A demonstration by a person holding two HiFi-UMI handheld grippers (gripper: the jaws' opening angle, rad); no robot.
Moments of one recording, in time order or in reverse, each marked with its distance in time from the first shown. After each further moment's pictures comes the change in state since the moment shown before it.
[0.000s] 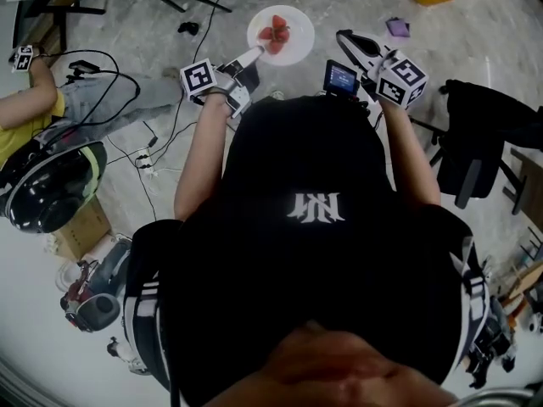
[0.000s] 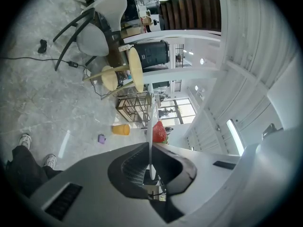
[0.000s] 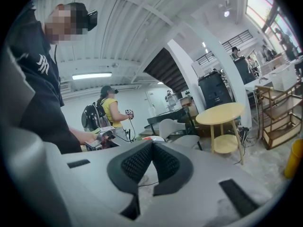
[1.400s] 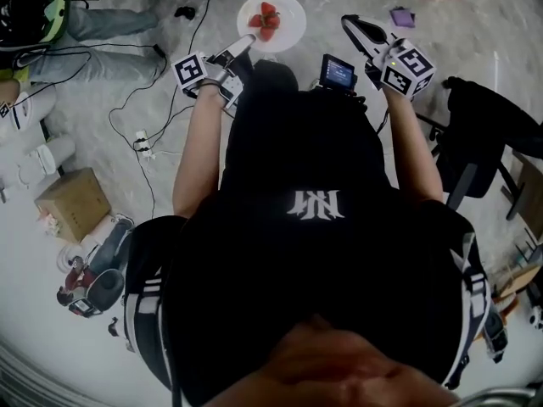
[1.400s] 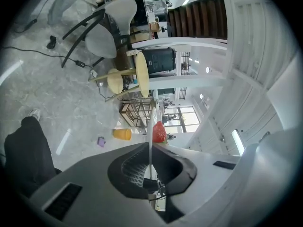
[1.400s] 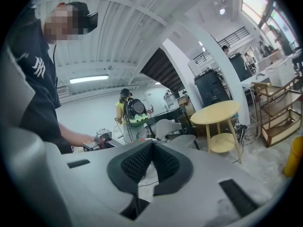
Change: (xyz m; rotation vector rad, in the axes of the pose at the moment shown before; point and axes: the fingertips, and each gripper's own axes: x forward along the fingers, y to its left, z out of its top) left arm -0.038 -0.016 -0.088 0.052 -0.131 -0.040; right arm -0.085 0.048 -0.020 -0.090 -0.097 0.033
